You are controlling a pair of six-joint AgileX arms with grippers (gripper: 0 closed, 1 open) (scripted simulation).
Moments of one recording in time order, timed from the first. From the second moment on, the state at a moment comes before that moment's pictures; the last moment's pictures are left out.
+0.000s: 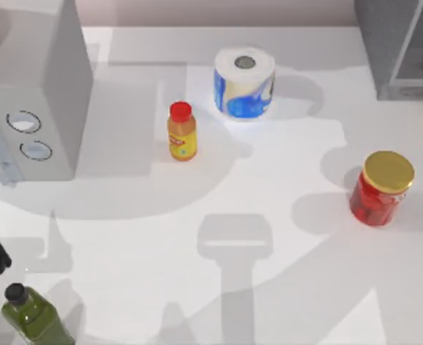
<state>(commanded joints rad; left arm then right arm) 0.00 0.00 0.00 0.00 0.00 0.00 -0.18 2.22 1.23 1.00 -0.14 0.01</state>
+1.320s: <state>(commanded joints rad) 0.00 0.00 0.00 0.00 0.00 0.00 -0.18 2.11 1.27 0.84 -0.14 0.02</state>
